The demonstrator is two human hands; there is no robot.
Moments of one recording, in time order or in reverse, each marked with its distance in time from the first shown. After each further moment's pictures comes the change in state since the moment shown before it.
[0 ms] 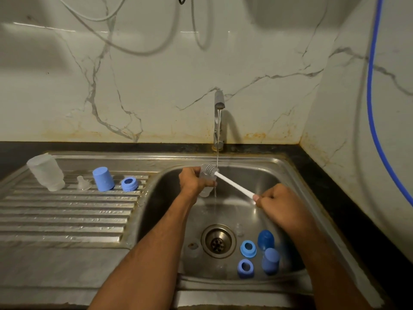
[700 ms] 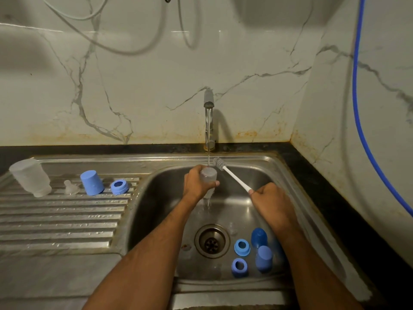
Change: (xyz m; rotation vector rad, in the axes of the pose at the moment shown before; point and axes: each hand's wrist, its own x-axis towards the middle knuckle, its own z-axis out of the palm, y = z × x) left_hand 0.003 -0.003 0.022 0.265 -0.007 0.221; right_hand 0.020 0.005 0.022 -0.017 0.122 0.099
